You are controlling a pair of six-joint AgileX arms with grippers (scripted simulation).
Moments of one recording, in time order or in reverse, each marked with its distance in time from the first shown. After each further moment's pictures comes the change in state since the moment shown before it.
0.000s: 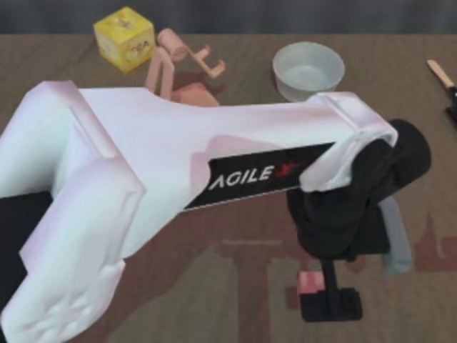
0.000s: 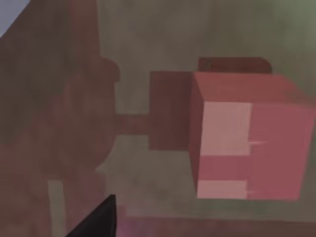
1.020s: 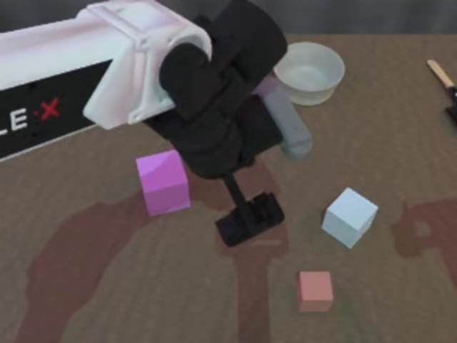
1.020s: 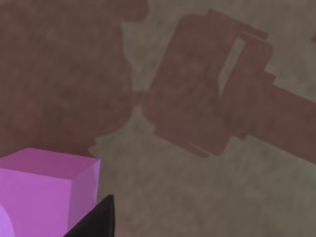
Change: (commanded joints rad) left arm 0.247 -0.492 -0.348 0.166 -0.022 -0.126; right arm 0.111 0.419 0.370 -0.251 -0.002 -0.085
